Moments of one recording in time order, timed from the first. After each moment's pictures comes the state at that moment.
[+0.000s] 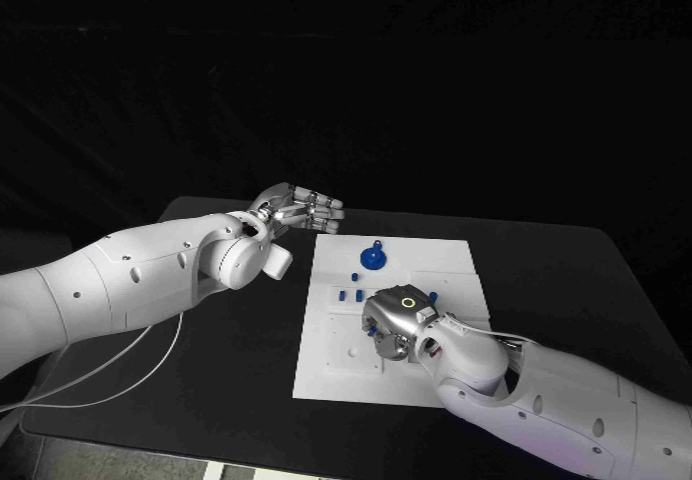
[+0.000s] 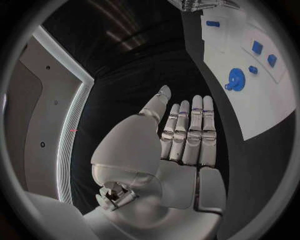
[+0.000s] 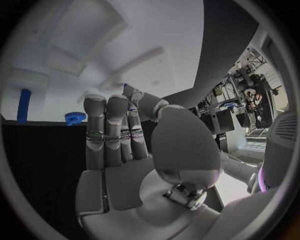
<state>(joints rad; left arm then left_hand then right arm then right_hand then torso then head) 1.29 -0.70 -0.09 1.26 -0.23 -0.20 0.23 1.34 0.04 0.08 -0.23 0.12 1.04 0.14 0.06 0.06 1.11 0.13 0.06 0.06 1.18 0.11 0.06 0.07 0.06 1.01 0.09 0.08 0.39 0.88 -0.60 0.08 1.55 -2.07 -0.25 -0.34 1.30 -0.15 0.75 -0.28 0.05 1.29 0.07 0.07 0.07 1.34 0.05 0.06 0.06 1.45 -0.06 0.81 0.72 0.10 1.47 -0.09 0.57 1.31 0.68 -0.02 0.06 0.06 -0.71</state>
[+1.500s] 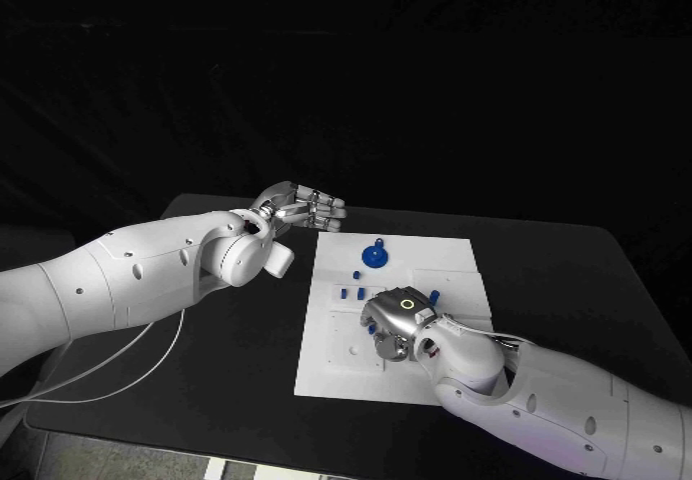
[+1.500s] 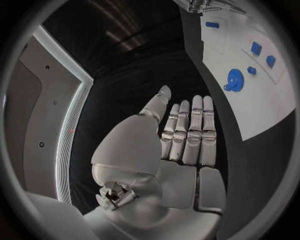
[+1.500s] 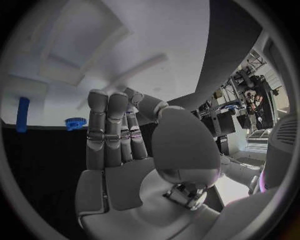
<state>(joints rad) 1.29 -0.71 -0.09 1.26 -0.23 -0.20 0.22 1.35 0.04 0.07 -0.22 0.12 1.04 0.15 0.06 0.06 1.11 0.13 0.06 0.06 1.18 0.11 0.06 0.07 0.06 1.01 0.09 0.08 0.36 0.88 -0.58 0.07 1.51 -2.07 -0.25 -0.35 1.26 -0.21 0.75 -0.27 0.07 1.12 0.11 0.07 0.06 1.19 0.07 0.07 0.07 1.43 -0.04 0.78 0.68 0.15 1.45 -0.06 0.38 1.30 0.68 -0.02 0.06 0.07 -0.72</state>
